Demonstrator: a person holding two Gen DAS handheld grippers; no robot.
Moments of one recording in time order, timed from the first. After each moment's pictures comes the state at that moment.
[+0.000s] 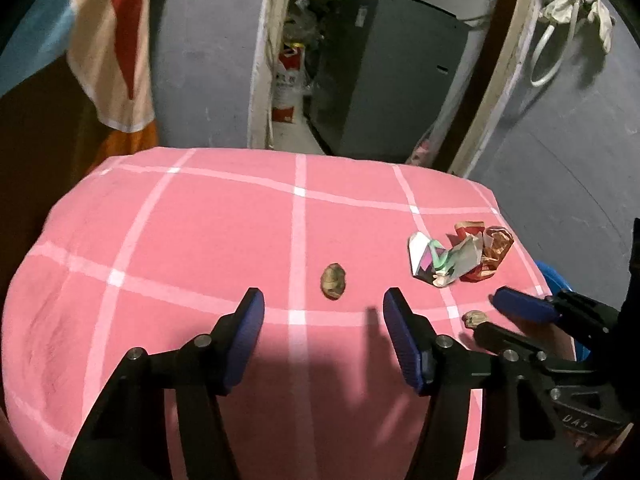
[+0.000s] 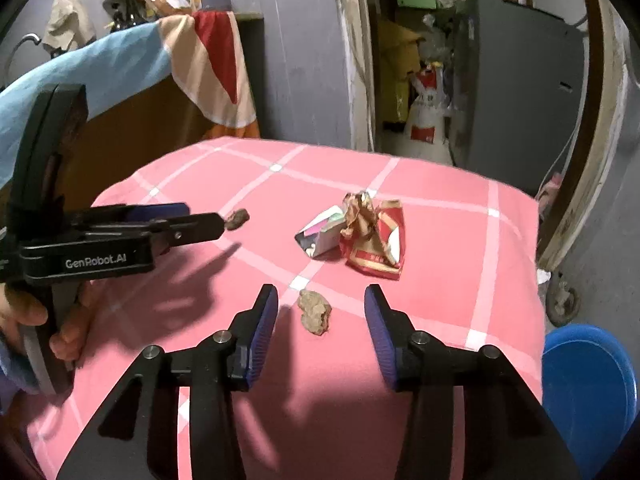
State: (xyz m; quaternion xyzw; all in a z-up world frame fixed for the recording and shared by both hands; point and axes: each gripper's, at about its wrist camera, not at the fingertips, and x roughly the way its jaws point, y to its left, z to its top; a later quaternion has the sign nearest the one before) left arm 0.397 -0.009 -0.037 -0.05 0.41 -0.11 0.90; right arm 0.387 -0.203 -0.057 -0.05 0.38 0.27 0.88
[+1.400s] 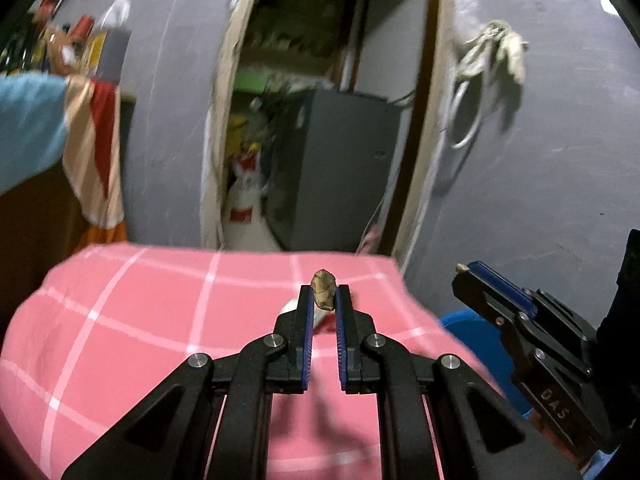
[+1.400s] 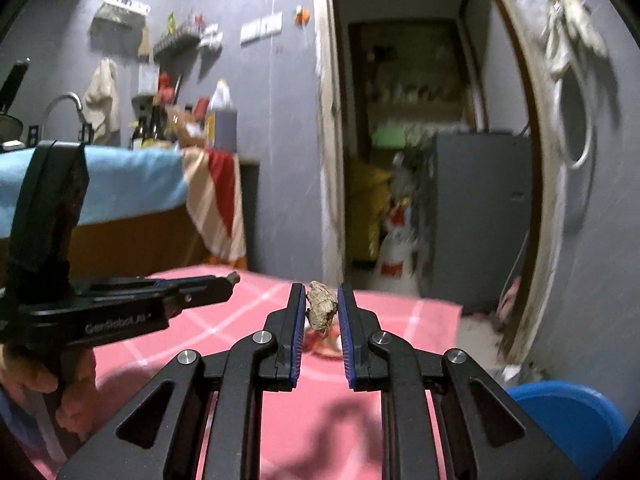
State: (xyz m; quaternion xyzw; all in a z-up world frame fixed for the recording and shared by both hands) left arm 0.315 -0.078 0.020 -0.04 0.21 -0.17 0.96; right arm 0.300 -0.259 -0.007 -0.01 0.09 0.23 0.97
